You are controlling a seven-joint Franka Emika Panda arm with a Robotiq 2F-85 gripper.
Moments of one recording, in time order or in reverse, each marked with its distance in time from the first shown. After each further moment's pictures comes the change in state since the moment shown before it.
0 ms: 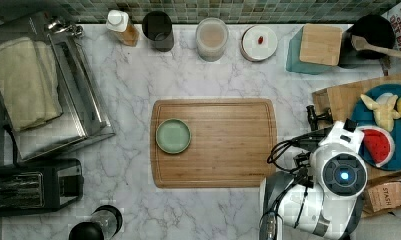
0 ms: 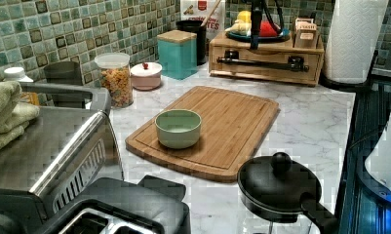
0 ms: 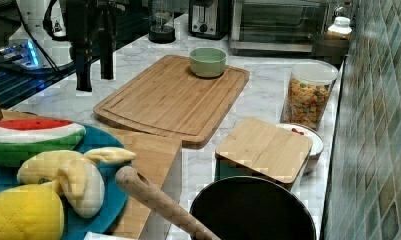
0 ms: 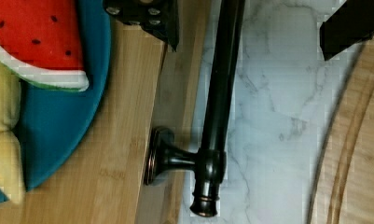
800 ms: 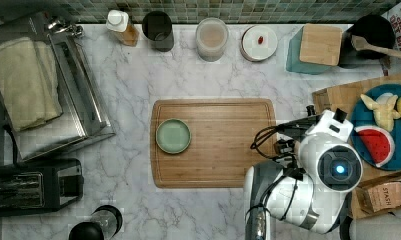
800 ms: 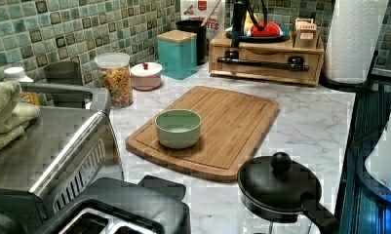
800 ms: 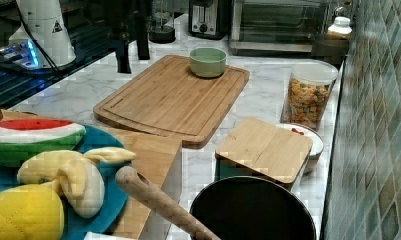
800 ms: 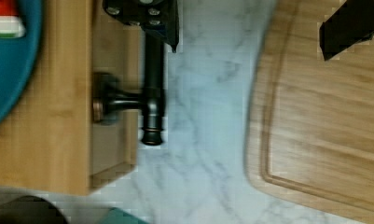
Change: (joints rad) arm 0.061 -0.031 0.029 0.027 0.209 -0.040 0.014
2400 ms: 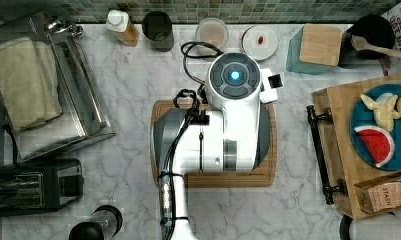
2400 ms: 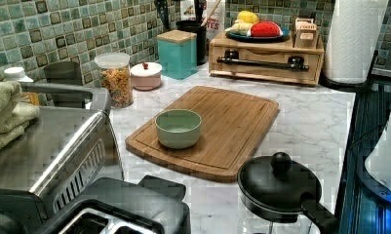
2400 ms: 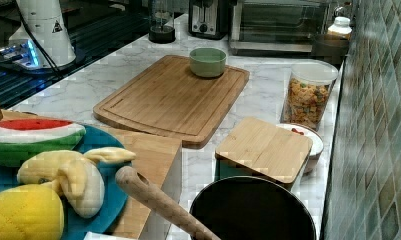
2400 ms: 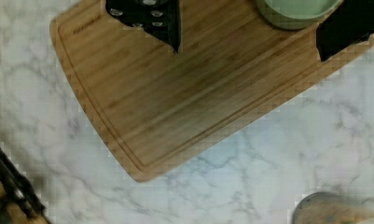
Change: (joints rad) arm 0.184 0.133 0.228 0.414 0.111 -0.488 1.053
